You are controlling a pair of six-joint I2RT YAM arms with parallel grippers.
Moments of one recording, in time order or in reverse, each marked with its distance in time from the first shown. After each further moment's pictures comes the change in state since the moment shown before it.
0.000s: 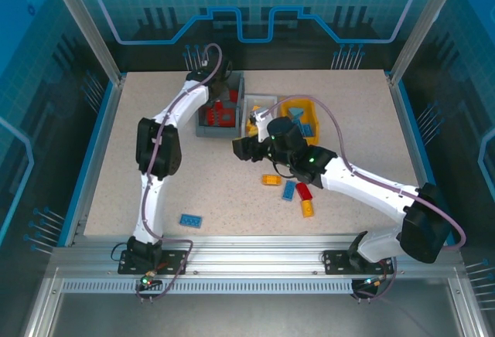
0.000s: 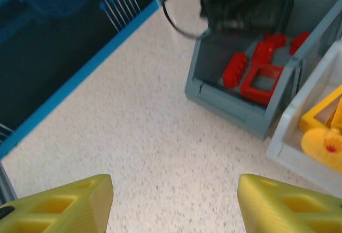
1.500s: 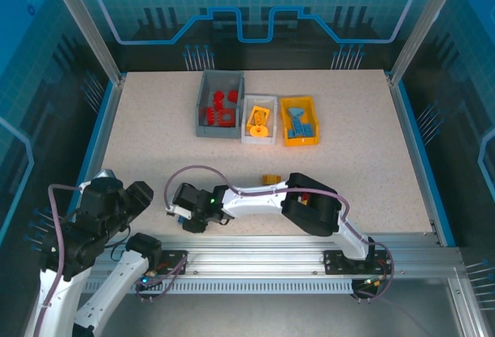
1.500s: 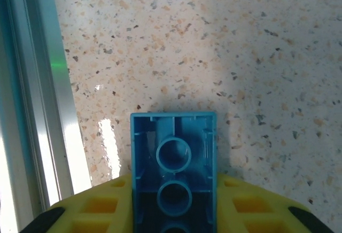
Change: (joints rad) left arm 0.005 -1.832 -1.072 -0.585 0.080 -0.563; right arm 0.429 0.780 0.497 -0.299 -0.054 -0.352
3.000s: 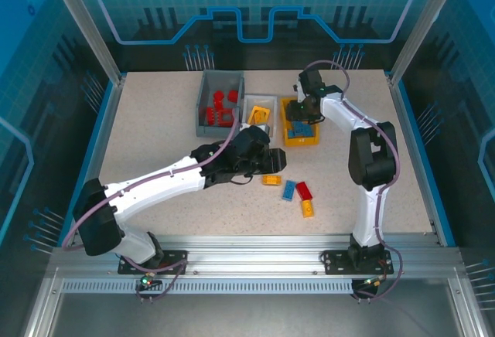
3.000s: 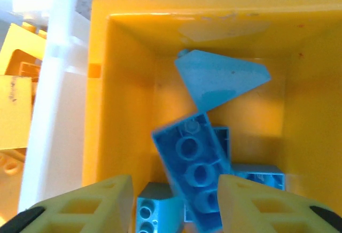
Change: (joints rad) left arm -0.661 1.048 0.209 0.902 0.096 0.063; right arm -1.020 -0.101 0.140 -0.273 -0.060 0.220
